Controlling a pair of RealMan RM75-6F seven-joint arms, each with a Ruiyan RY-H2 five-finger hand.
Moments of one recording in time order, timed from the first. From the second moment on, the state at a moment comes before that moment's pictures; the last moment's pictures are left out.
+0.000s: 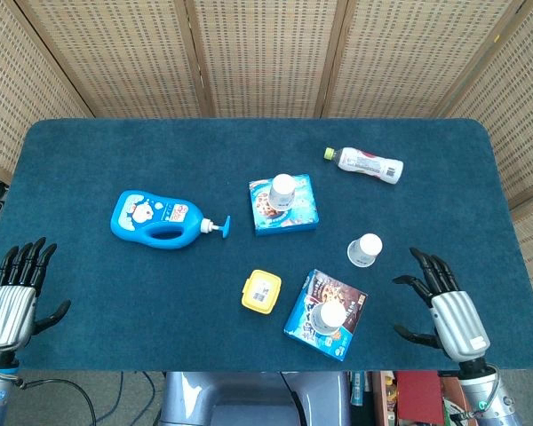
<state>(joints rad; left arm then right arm) -0.08 -1.24 -0.05 -1.64 1.57 1.56 0.19 0.15 -1.12 0.02 -1.89 -1.66 1.44 0.02</state>
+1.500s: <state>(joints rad) -0.08 -1.24 -0.03 -1.65 1.59 1.56 0.21 0.34 -1.32 0.07 -2.02 -1.39 1.14 -0.26</state>
